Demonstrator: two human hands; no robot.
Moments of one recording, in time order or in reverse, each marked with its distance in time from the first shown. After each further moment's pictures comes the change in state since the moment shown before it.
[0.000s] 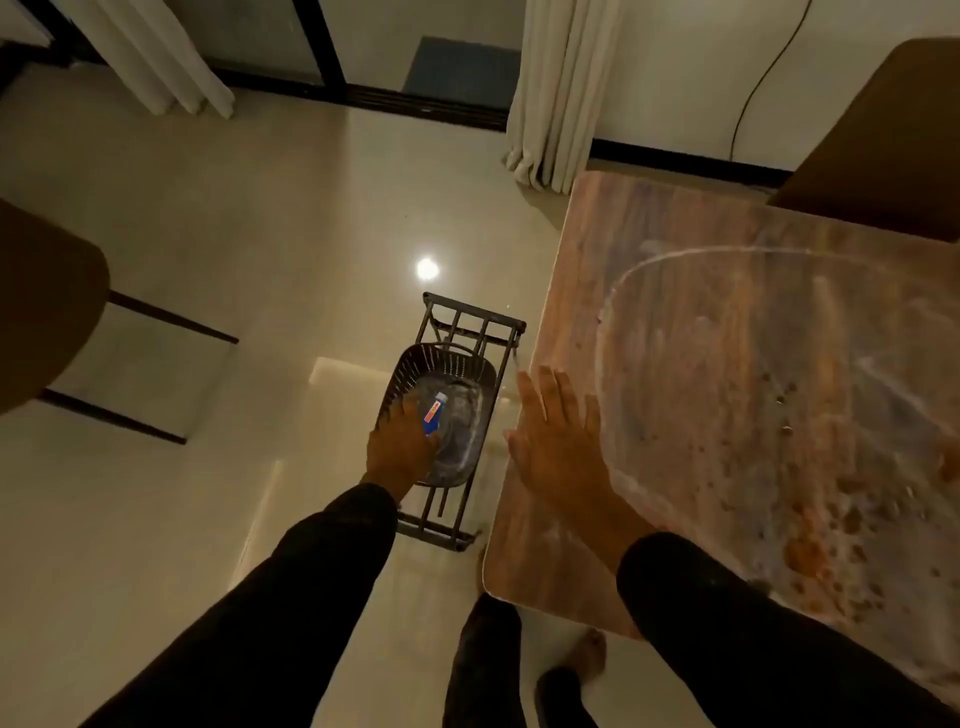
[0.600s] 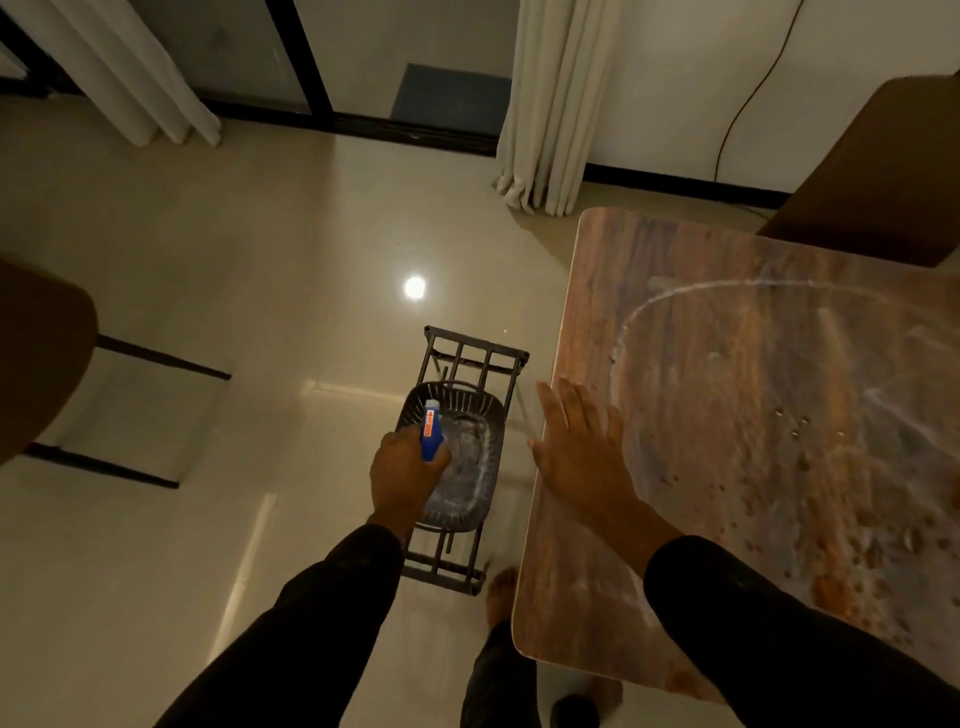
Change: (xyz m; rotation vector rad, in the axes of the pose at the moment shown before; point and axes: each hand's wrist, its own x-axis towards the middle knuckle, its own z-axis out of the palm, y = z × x) left_hand 0.043 -0.019 -0.011 -0.246 0.172 0.051; right_hand 0.056 -0.003 -0.009 -0.003 -0.017 0.063
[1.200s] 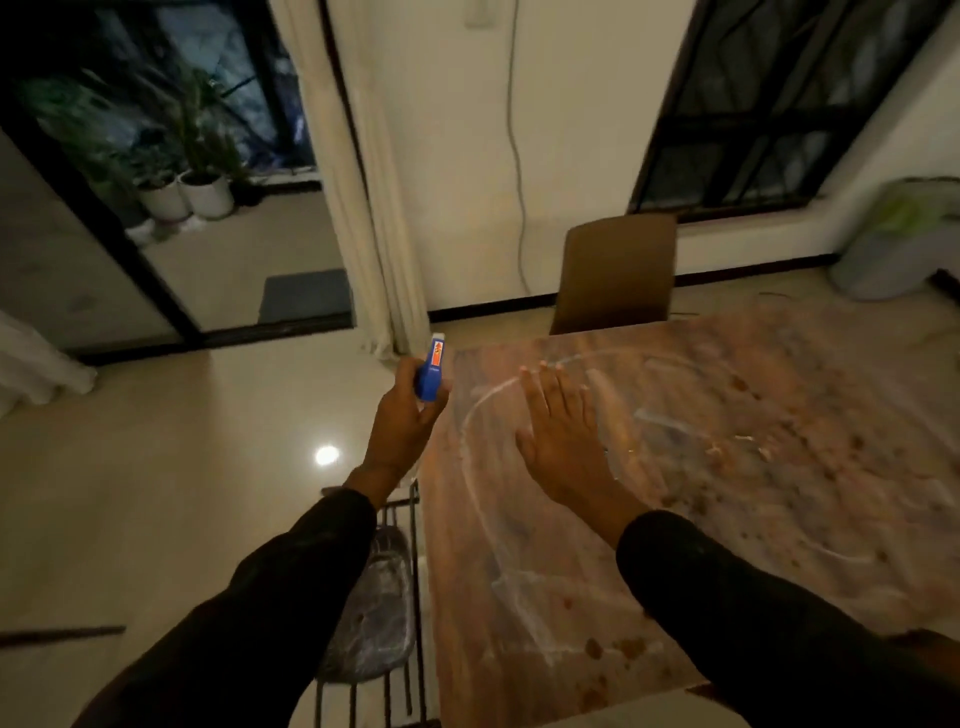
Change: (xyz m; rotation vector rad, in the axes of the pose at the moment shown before) left_hand -0.009 0.313 -0.096 -0.396 -0.077 0.807; right_hand -0.079 0.100 -0.183 0.016 0.481 0.173
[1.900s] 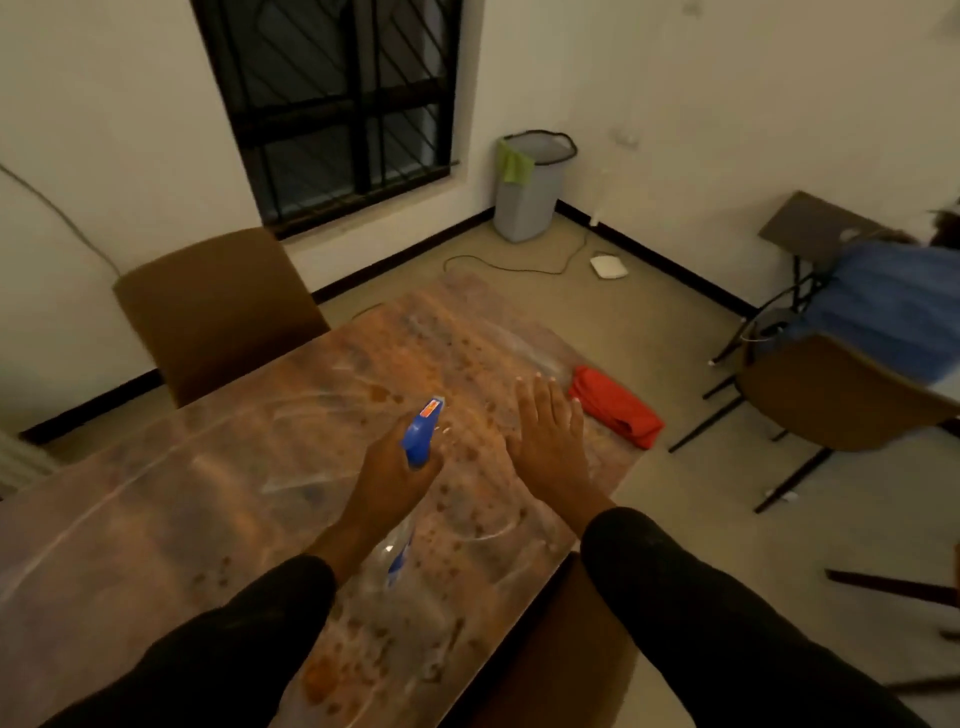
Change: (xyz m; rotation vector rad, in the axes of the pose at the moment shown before) left_hand -0.016 0.265 0.498 -0.189 -0.587 0.095; right_hand -0.187 0.504 -0.128 -0.158 0.072 0.698
